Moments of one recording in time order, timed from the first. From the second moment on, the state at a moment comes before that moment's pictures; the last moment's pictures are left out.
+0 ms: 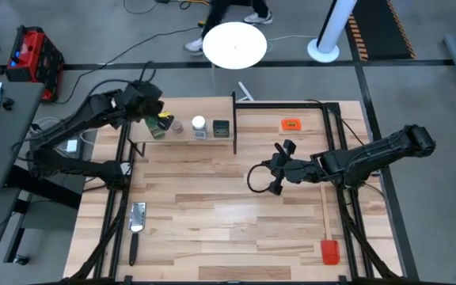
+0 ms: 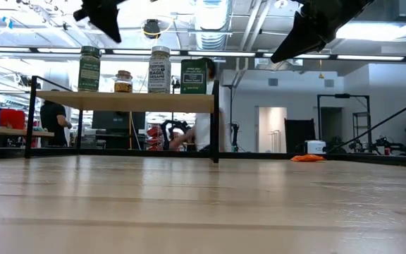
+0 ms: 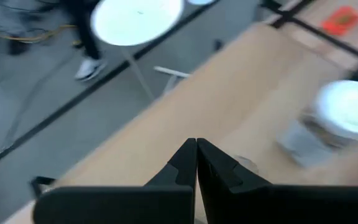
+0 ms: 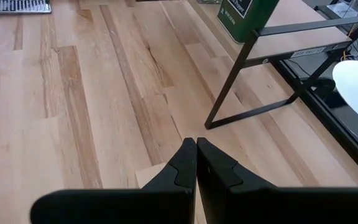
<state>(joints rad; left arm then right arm) 0.46 1.10 1.36 -1.05 -0.45 -0.20 0.23 1.21 0.83 -0.31 0.58 0.24</state>
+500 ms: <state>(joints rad) 0.15 1.07 1.39 -1.31 -0.34 -0.39 0.23 1.21 0.84 -0.32 0.57 0.24</state>
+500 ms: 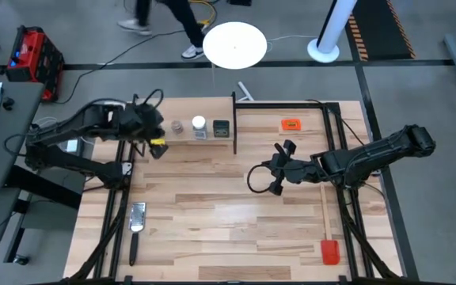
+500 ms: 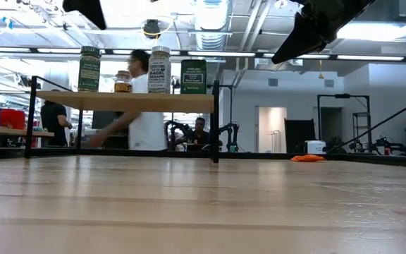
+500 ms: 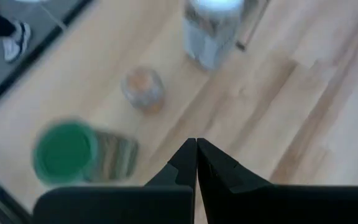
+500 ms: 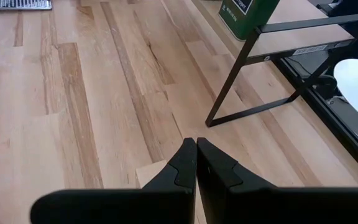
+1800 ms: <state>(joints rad) 0.03 1.07 1.33 -1.50 -0.69 -0.60 0.23 1.21 0.84 -0.32 0.57 0.26</state>
